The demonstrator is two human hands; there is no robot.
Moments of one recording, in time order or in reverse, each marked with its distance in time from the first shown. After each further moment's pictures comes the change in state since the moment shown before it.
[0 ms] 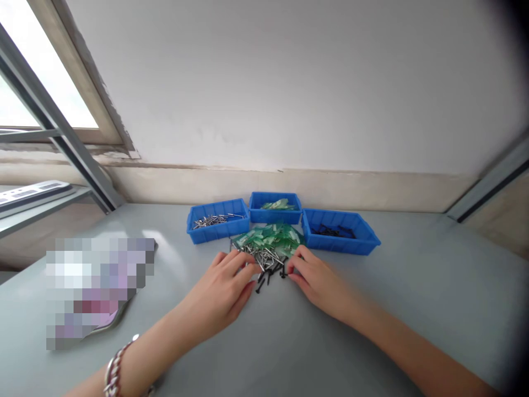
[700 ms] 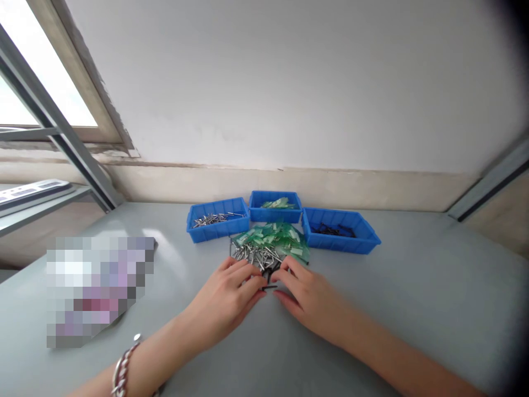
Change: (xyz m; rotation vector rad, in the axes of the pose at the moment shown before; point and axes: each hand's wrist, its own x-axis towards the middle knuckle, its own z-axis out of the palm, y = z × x) left_hand 0.002 0.008 0.005 -0.051 0.102 0.127; right_hand -0.006 -0.027 0.006 0.025 -0.033 -0.102
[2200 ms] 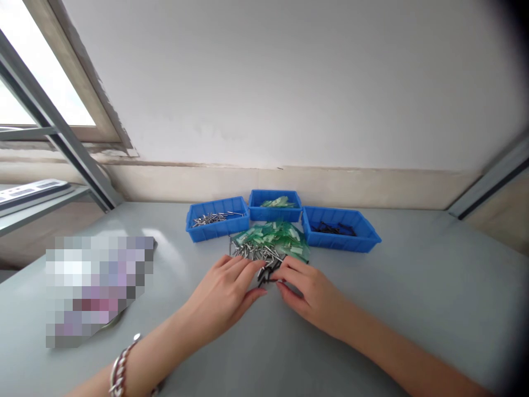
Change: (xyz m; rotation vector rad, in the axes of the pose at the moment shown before) left_hand -0.003 -0.002 -0.001 0.038 -0.060 -0.103; right_hand 0.001 0.008 0.003 0.229 0.176 -0.163
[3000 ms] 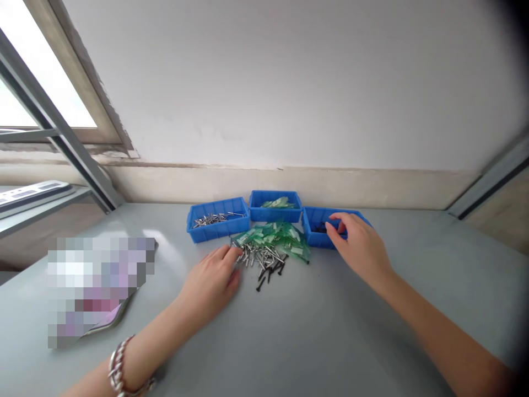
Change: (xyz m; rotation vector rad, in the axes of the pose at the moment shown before) left_hand -0.003 -0.022 0.006 0.120 -0.115 -0.401; right_hand 0.004 0.060 -0.056 -0.590 0.495 0.526
